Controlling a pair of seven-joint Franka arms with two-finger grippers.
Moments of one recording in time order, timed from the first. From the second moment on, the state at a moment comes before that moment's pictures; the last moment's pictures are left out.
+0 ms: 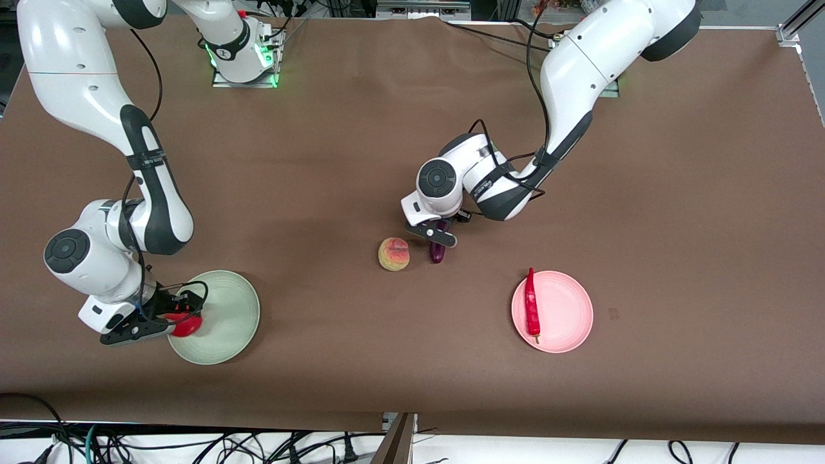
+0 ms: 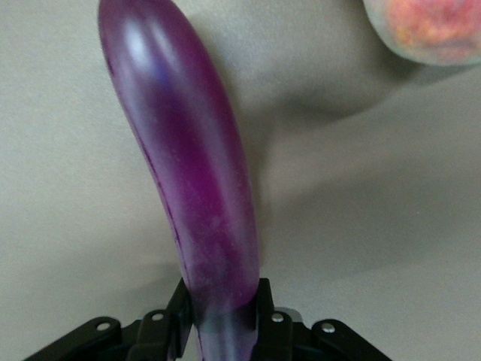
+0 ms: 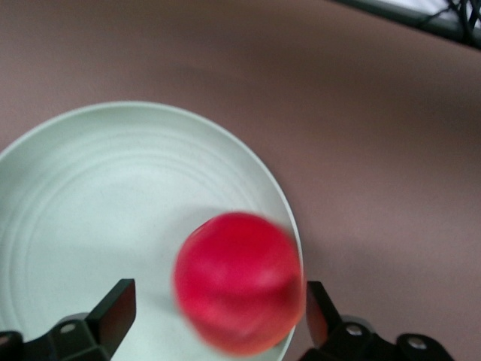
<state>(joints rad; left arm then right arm) -0.28 0.87 -0.54 -1.51 0.39 2.05 -0.57 -0.02 0.77 0.01 -1.48 -0.02 2.49 -0.27</state>
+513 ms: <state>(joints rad) -0.12 0.74 -0.54 -1.40 0.39 1.77 -0.53 -0.01 0.69 0.13 -1.47 0.01 2.37 -0.16</state>
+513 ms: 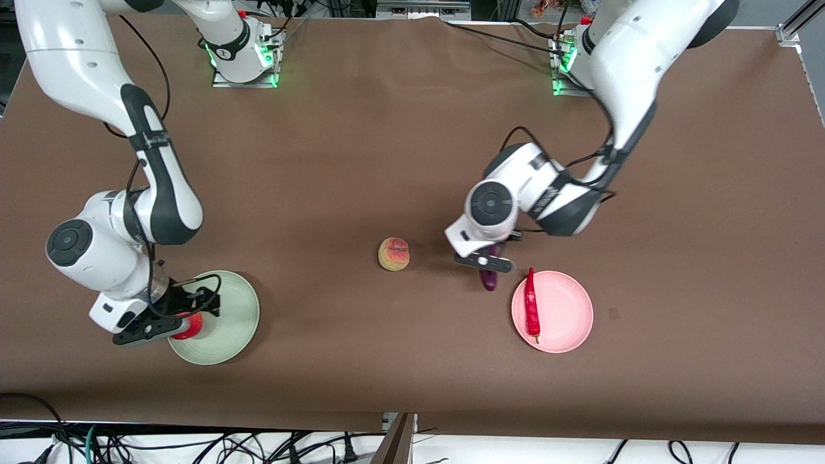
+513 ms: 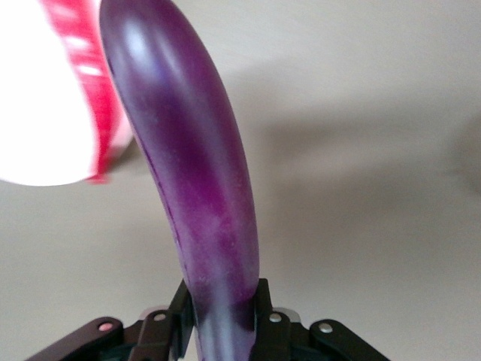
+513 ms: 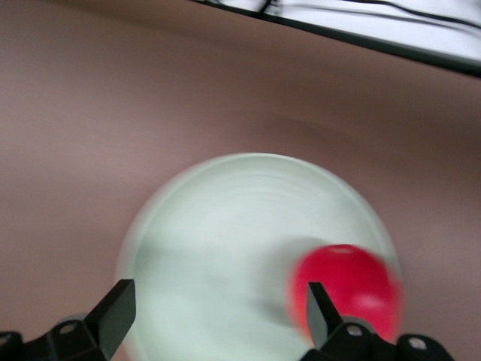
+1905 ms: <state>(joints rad) 0.05 0.89 -0.41 -1.30 0.40 1.99 -0.26 0.56 0.80 0.14 -1.48 -0.20 2.48 0.87</state>
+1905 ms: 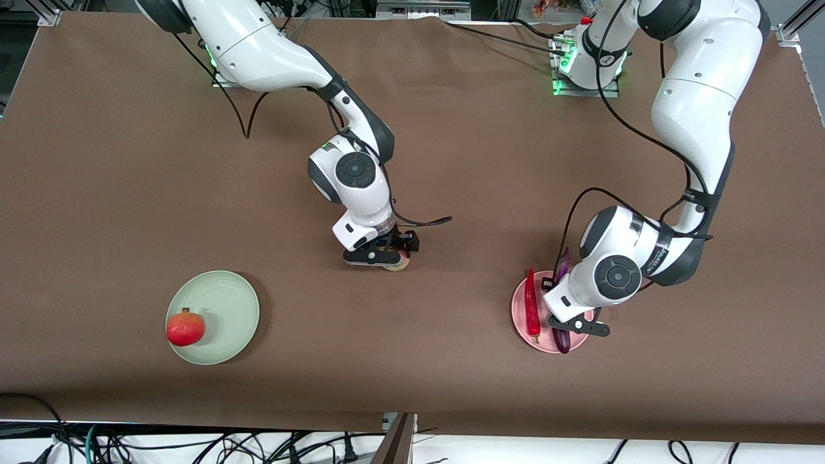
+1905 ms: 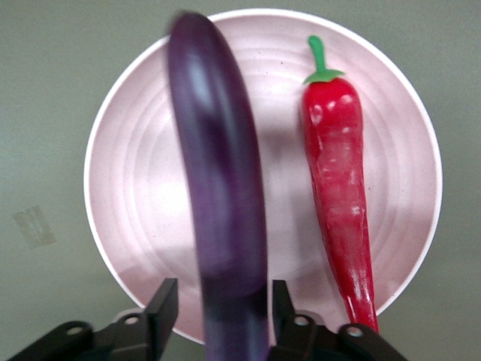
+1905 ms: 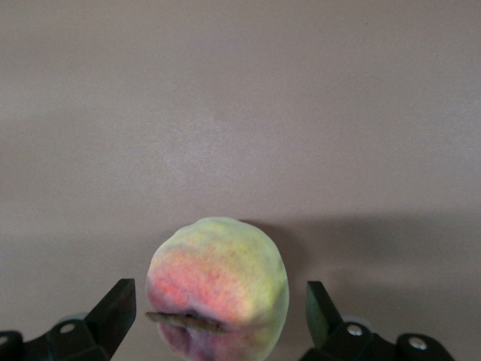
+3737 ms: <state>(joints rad) 0.08 0.23 -0.21 -1.38 0.02 1.45 -0.09 0.14 0.80 0.03 -1.30 -0.18 2.21 -0.02</state>
